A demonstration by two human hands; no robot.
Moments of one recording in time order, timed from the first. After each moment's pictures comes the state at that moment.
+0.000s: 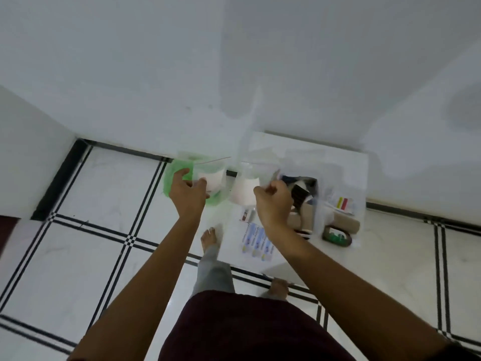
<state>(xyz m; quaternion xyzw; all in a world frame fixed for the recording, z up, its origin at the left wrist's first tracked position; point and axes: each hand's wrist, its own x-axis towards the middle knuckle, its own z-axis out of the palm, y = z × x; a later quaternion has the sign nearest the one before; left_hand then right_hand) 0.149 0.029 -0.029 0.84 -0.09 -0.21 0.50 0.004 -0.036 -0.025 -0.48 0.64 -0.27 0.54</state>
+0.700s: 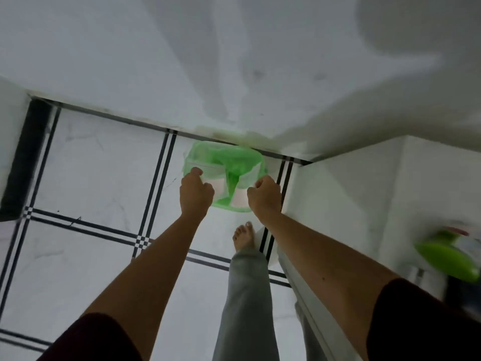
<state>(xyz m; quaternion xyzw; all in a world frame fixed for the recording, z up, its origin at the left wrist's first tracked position) 0.475 -0.019 -0.327 0.91 -0.20 -0.31 0.18 0.344 -0.091 -0.328 -0.57 0.70 0.05 0.44</state>
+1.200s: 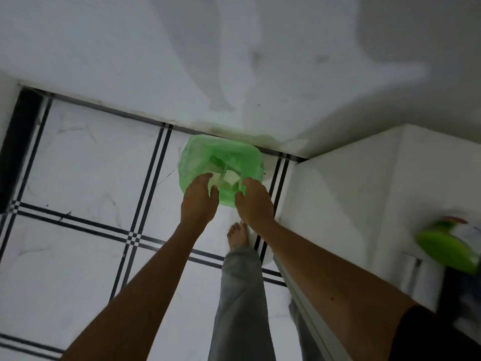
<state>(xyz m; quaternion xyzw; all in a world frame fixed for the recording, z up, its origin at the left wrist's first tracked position) 0.443 0.014 -0.337 0.87 -0.32 -0.32 0.18 0.334 -0.057 -0.331 -0.71 0.57 0.08 0.41</state>
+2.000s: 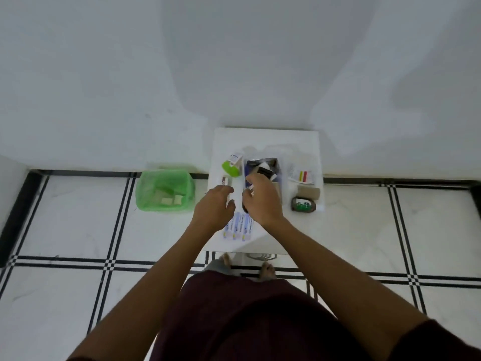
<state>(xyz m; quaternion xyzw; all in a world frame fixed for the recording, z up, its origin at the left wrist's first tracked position) 0.065 0.044 -0.029 0.76 -0.58 -0.27 0.15 -0.061 -0.011 -0.019 -0.74 0.55 -0.17 0.34</state>
